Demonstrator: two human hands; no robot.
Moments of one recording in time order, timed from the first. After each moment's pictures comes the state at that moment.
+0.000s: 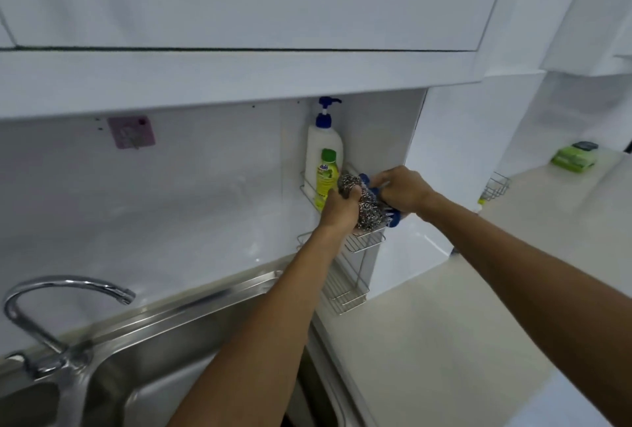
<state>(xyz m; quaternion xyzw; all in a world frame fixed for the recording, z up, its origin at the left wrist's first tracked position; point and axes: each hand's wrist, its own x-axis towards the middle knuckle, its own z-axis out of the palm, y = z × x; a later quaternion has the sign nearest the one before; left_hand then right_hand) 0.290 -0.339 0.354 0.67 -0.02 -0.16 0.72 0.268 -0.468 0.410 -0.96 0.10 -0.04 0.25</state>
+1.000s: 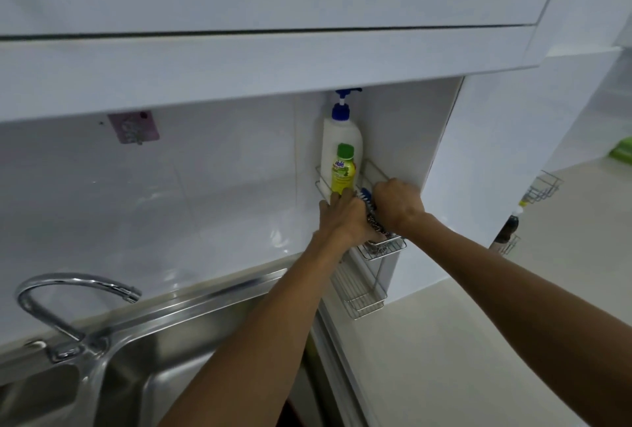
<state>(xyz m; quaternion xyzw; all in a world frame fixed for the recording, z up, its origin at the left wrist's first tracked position) 0.326 -0.336 0.331 0.96 -0.20 -0.04 0.20 0.319 -0.446 0.357 -0.99 0.04 -0.07 -0.10</state>
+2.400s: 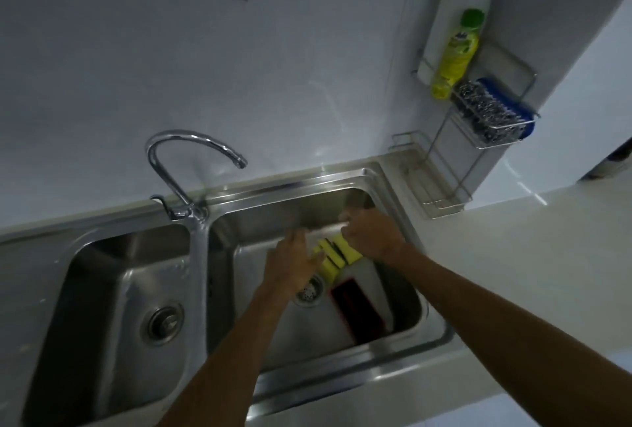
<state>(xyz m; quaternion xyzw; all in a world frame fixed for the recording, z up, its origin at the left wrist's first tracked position) 0.154 -0.066 0.131 0.96 0.02 -0.15 0.23 0.200 -0.245 0.152 -0.98 -0.10 0.10 0.11</state>
